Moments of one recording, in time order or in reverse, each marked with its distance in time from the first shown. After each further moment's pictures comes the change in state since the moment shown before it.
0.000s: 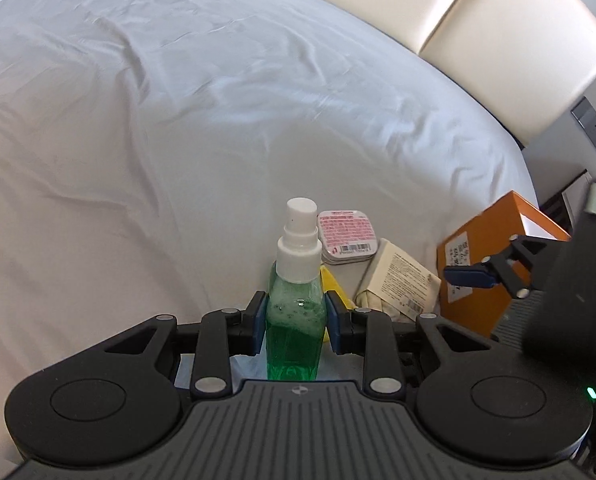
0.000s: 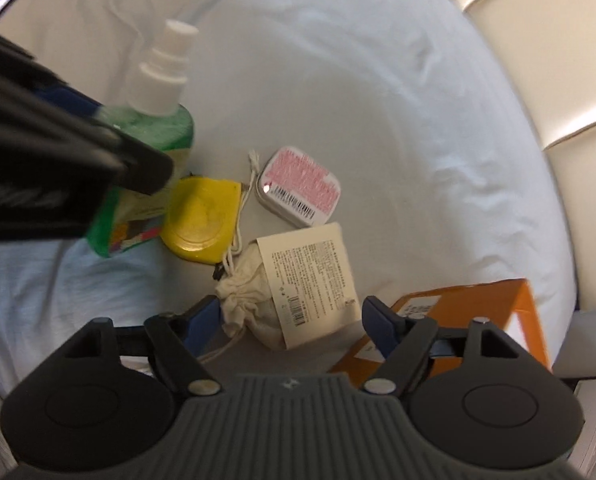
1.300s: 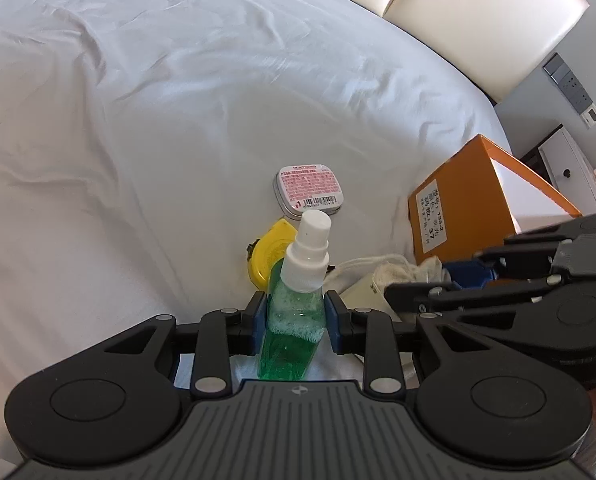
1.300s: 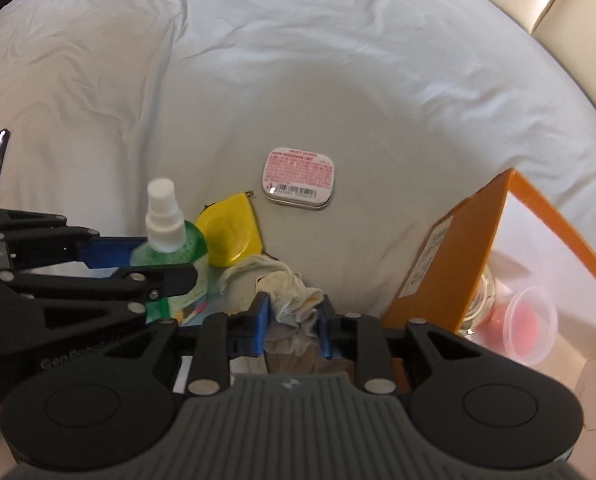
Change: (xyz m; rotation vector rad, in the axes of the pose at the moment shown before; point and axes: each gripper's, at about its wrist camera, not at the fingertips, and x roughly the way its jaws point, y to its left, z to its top) left arm 0.005 -0.015 -0.013 0.095 0.084 -0.060; right arm -0.032 -0.034 -0.017 0.409 0.002 0.236
